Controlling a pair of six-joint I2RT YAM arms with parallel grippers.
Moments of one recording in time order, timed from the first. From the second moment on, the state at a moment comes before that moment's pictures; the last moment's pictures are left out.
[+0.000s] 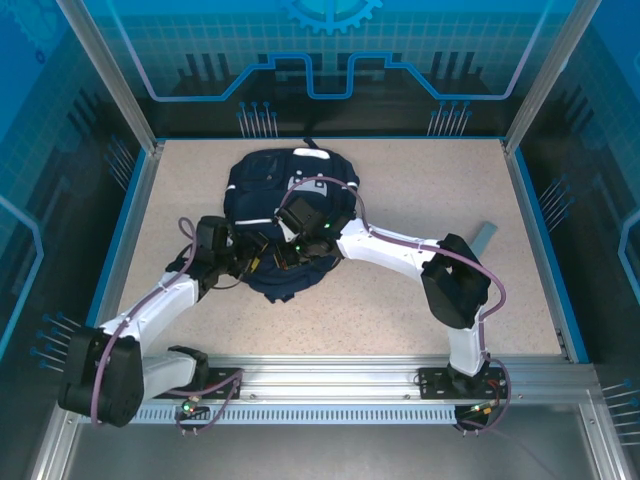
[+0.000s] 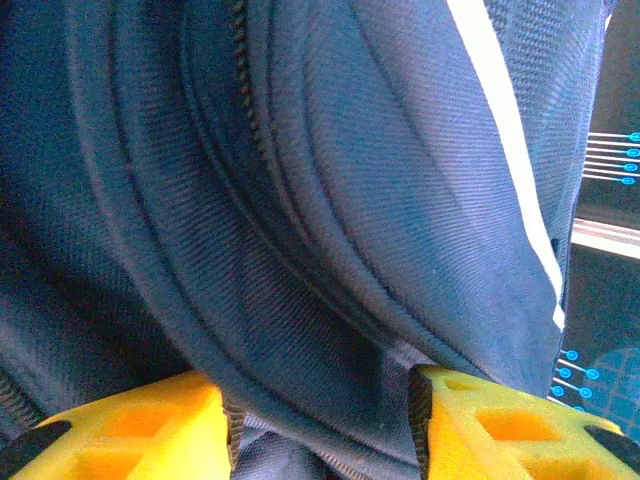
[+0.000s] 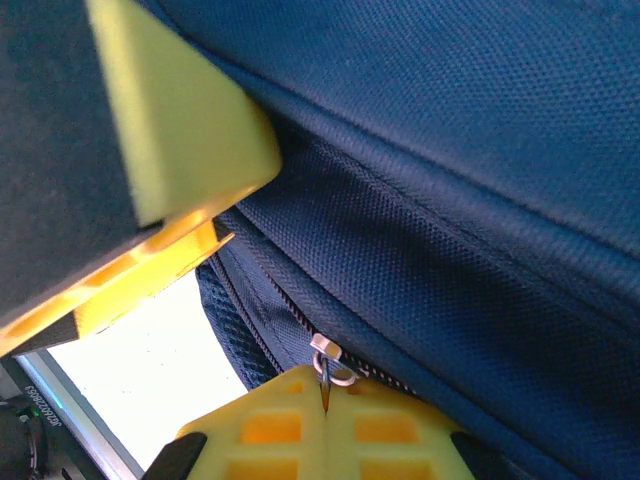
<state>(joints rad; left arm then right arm) -0.20 1.17 0.58 -0.16 0.31 -1.25 0.91 1.94 1.55 -0.59 -0.18 0.51</state>
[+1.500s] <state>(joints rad) -0.19 1.17 0.60 -0.32 0.33 -0.94 0.59 1.97 1.64 -0.84 -0.04 0.18</state>
